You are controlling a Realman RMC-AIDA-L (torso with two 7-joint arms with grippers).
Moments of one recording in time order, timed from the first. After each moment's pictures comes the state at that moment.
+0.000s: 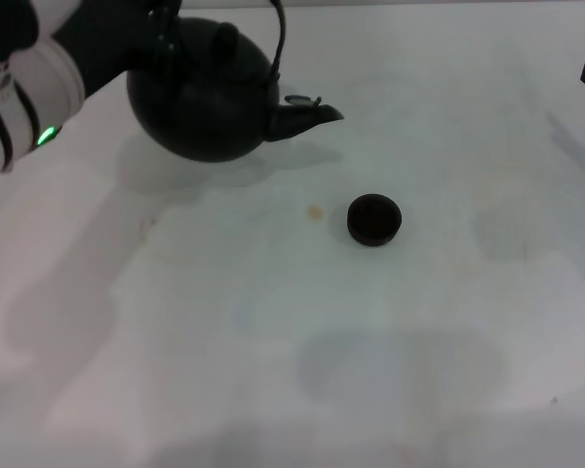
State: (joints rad) left arm -0.05 -2.08 1.81 1.57 2.31 0.33 -2.28; right arm 0.34 1.99 -0.78 -0.31 1.96 1.15 -2.52
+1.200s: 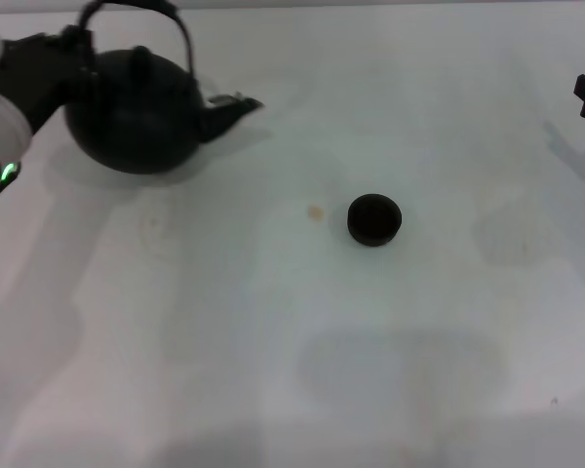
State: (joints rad) left arm -0.10 -1.98 1.92 1.27 2.13 -0.03 -2.38; right arm 0.33 1.99 -0.79 -0.31 1.94 1.15 -2.52
